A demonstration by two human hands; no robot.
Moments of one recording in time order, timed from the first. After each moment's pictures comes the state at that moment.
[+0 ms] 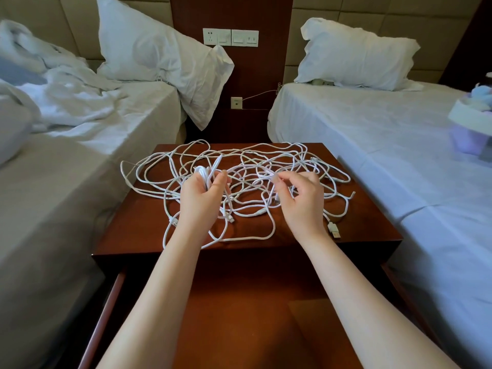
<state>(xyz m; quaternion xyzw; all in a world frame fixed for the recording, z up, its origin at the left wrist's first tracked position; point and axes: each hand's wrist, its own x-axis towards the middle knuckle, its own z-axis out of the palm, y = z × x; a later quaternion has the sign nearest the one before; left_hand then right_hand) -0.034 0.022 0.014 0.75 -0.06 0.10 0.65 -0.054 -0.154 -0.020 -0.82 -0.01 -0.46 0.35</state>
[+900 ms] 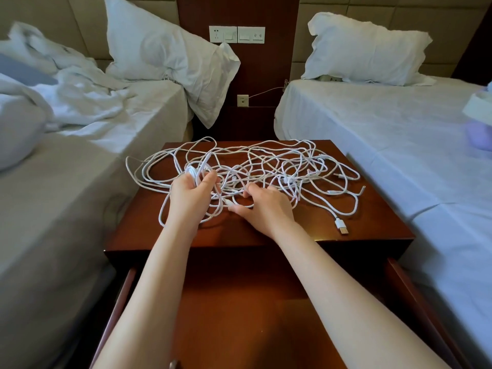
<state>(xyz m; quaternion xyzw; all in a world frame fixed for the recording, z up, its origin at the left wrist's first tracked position) -0.018 0.049 0.006 0.75 -0.03 0.09 0.65 -0.035 -0.105 -0.020 -0.98 0.01 -0.11 0.17</state>
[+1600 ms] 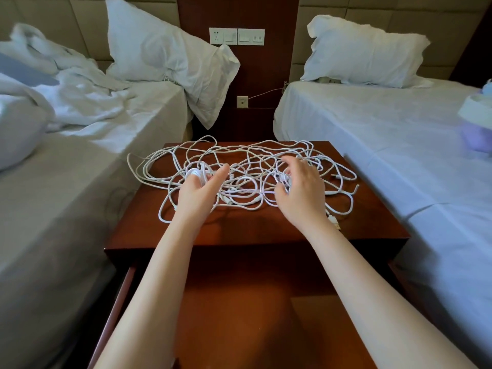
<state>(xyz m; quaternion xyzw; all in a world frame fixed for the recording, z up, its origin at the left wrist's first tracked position) -0.027 0.043 0.015 0.77 -0.06 0.05 0.63 -0.053 -0.150 -0.004 -0.91 0.03 -0.33 0.23</state>
